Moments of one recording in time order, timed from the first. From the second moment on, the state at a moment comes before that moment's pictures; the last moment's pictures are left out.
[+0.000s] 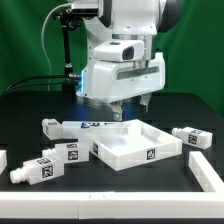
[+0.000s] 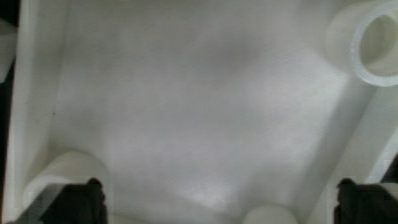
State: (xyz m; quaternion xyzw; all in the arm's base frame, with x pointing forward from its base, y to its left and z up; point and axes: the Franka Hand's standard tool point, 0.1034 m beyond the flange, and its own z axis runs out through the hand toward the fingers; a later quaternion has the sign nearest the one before) arm 0.426 0.035 0.067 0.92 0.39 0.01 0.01
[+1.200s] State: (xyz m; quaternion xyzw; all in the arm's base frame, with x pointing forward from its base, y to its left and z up) arm 0.449 -0.015 0.029 0.92 0.39 0.00 0.01
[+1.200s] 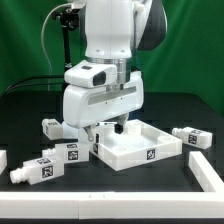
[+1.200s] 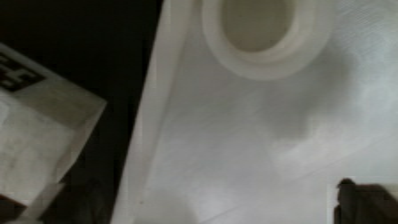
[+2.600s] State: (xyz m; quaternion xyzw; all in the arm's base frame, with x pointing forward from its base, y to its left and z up) arm 0.447 -0.016 0.008 0.92 0.39 0.00 0.00
